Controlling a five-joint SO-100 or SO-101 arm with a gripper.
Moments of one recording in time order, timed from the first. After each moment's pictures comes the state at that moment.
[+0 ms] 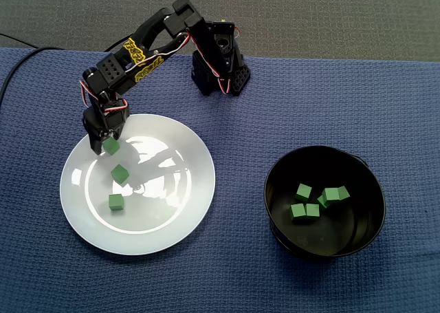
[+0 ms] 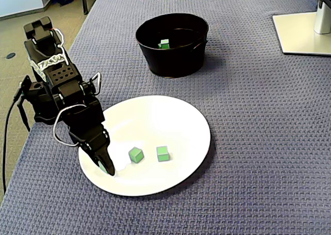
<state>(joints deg) 54.8 68.1 90.9 61.7 -5.1</state>
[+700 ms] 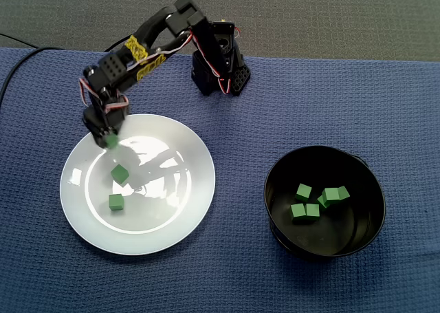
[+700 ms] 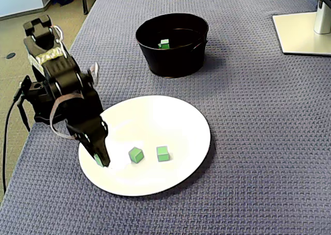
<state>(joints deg) 54.6 74.6 87.5 64.6 -6.5</state>
